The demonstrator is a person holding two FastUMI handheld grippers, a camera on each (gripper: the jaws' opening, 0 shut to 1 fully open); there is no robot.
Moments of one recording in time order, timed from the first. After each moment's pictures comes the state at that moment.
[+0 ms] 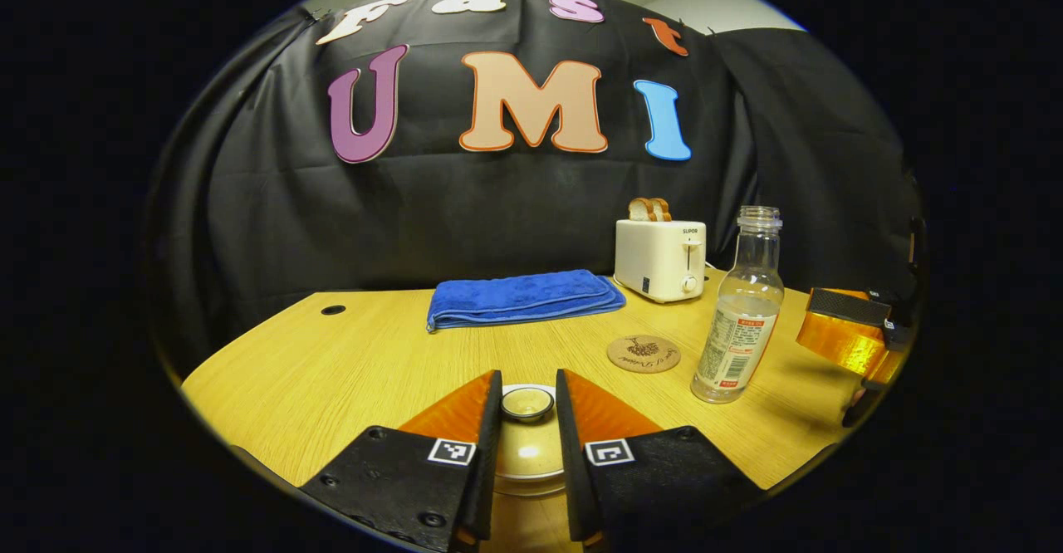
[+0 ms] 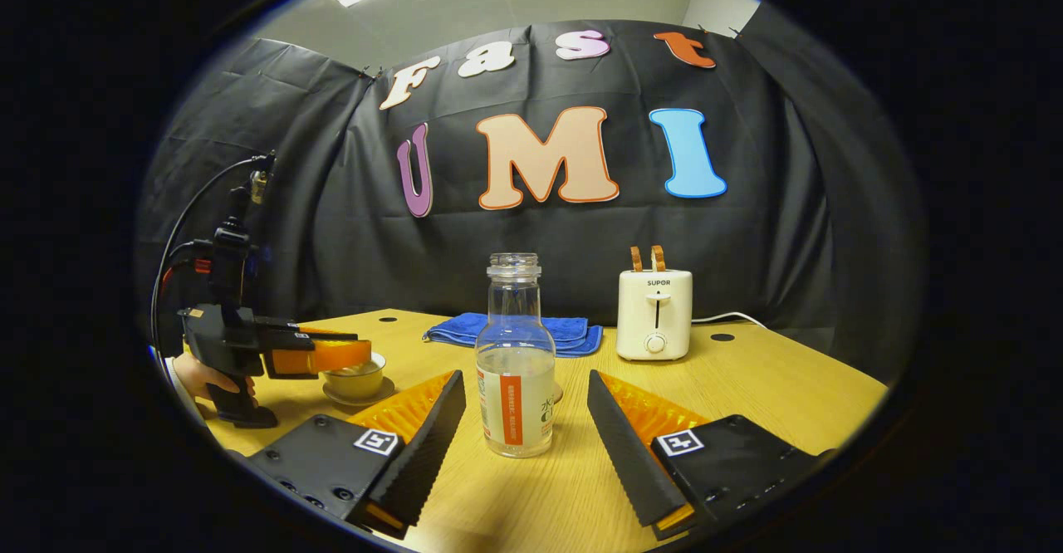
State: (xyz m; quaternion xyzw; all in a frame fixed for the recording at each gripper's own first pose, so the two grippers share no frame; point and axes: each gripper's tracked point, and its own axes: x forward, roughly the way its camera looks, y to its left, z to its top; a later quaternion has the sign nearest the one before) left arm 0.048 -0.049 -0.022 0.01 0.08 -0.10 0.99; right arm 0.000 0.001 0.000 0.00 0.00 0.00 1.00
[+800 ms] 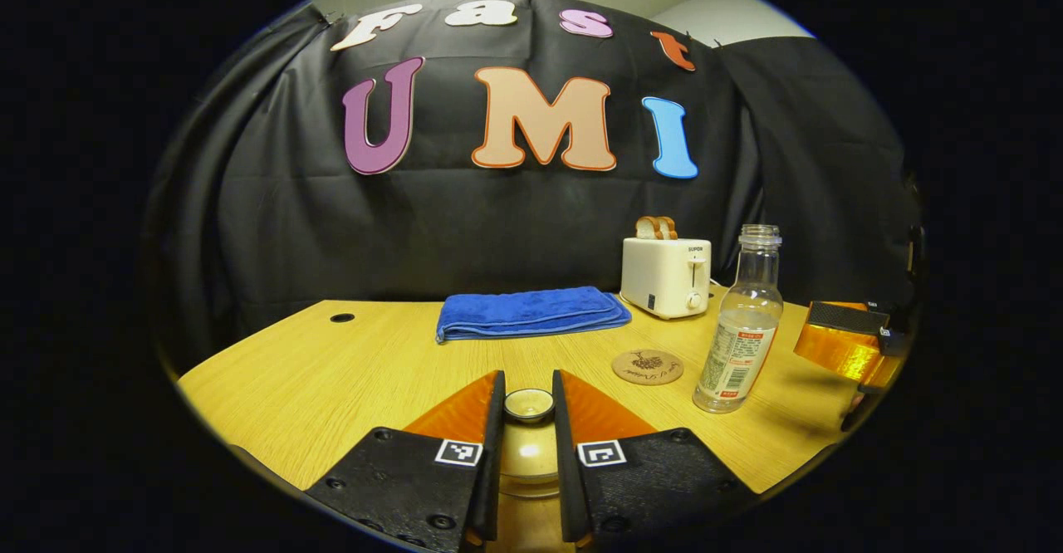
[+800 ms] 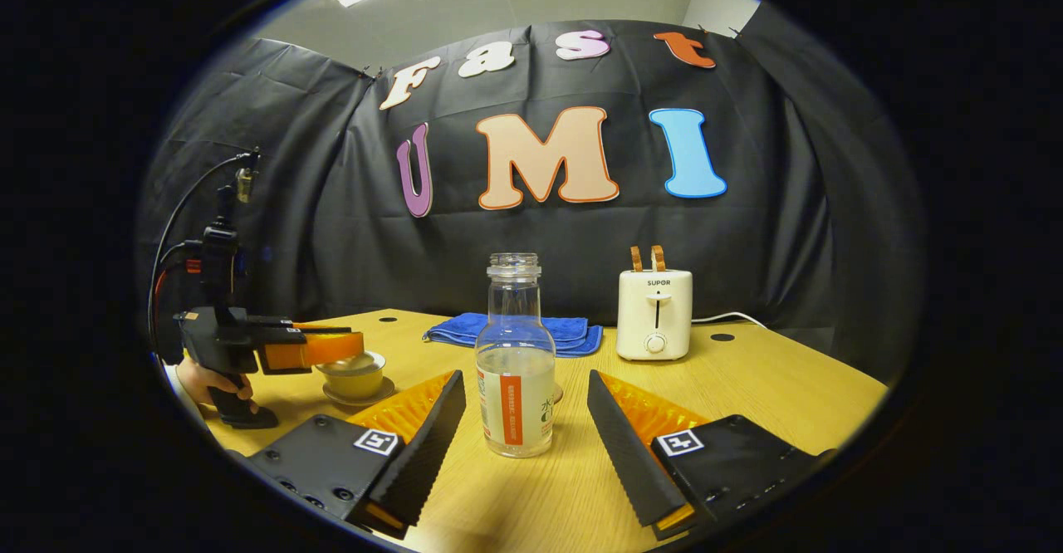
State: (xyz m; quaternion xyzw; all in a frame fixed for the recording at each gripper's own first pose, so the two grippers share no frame) left arm 0.044 -0.037 -0.011 0.00 0.04 -0.08 1.00; right arm 0.000 0.001 0.001 0.00 0.00 0.00 1.00
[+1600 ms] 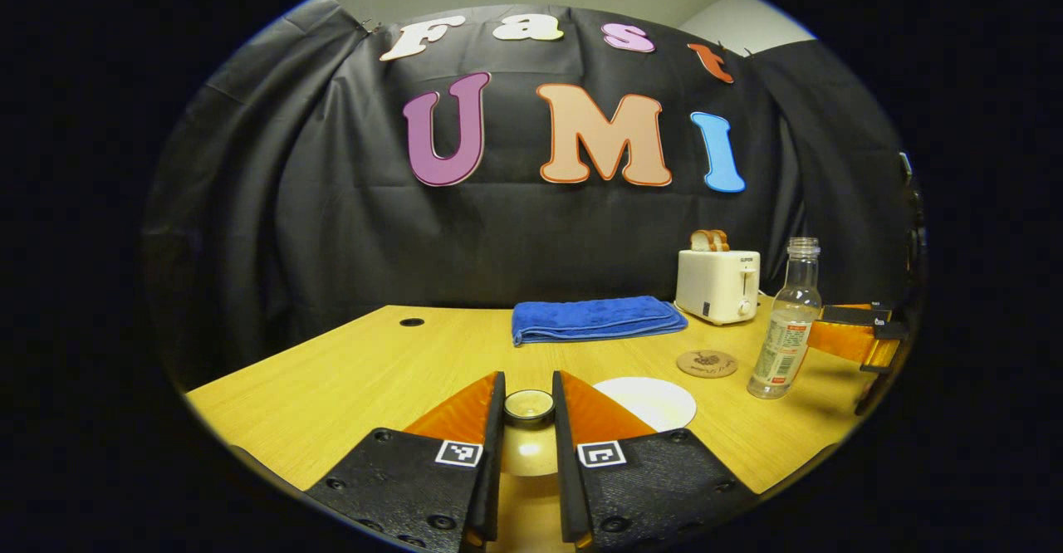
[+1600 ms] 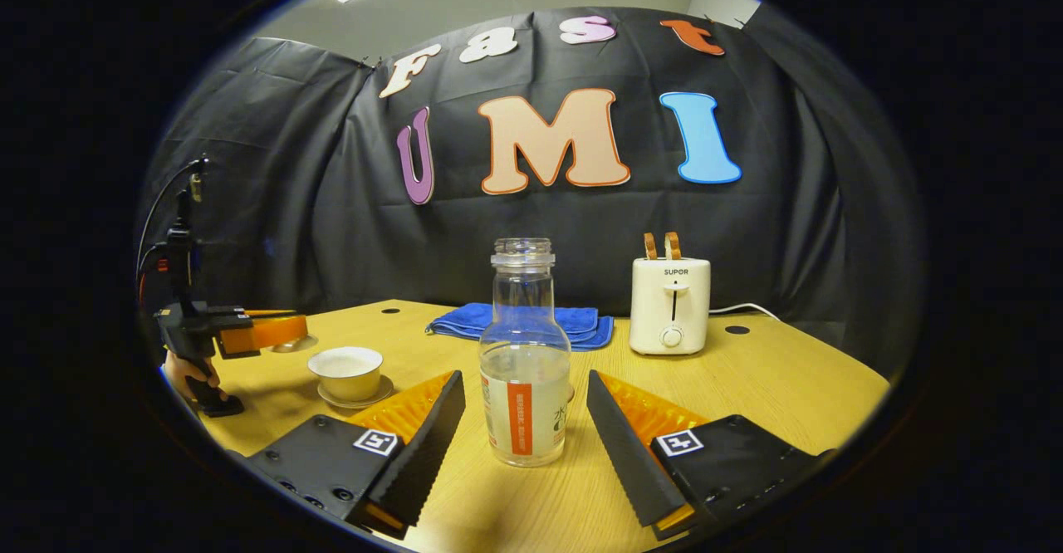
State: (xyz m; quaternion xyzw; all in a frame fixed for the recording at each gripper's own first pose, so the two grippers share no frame) left arm 0.019 0.047 -0.006 0.00 0.02 0.00 1.00; right arm 0.035 0.011 -0.014 0.00 0.03 0.01 1.00
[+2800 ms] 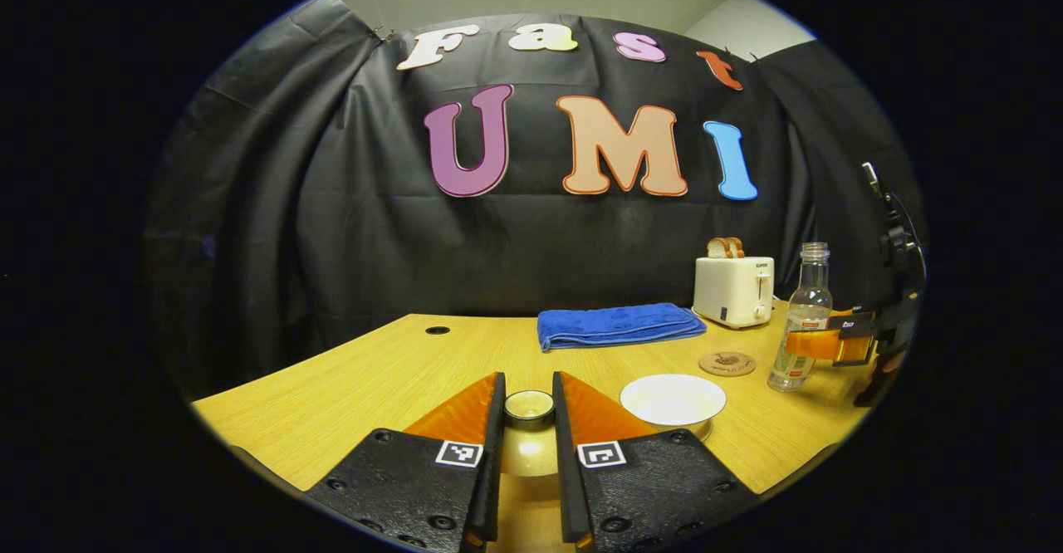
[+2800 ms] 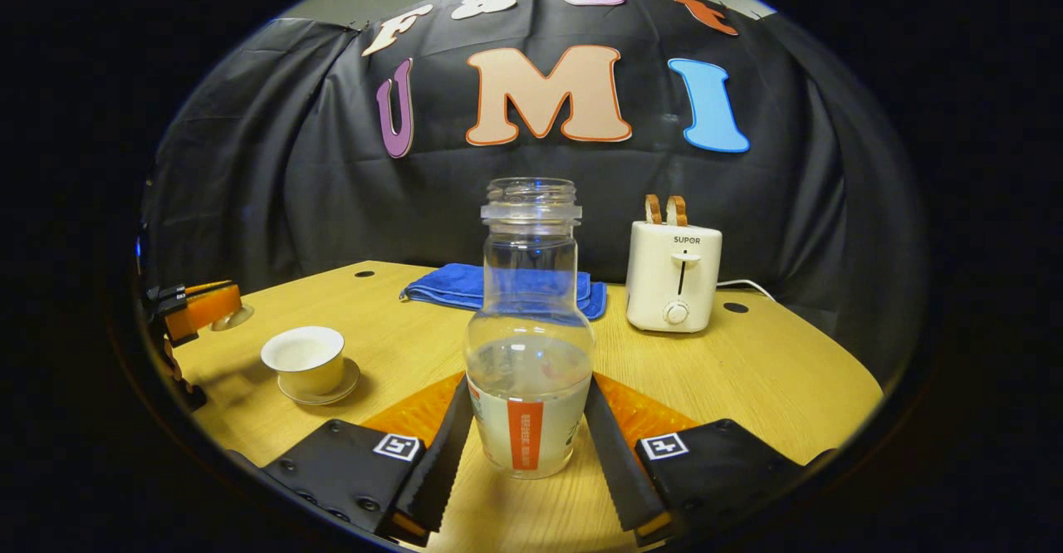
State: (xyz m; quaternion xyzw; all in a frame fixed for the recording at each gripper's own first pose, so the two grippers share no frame) left arm 0.007 0.082 -0.002 0.00 0.00 0.02 1.00; right arm 0.072 0.007 -0.036 -0.03 0.11 -0.03 0.99
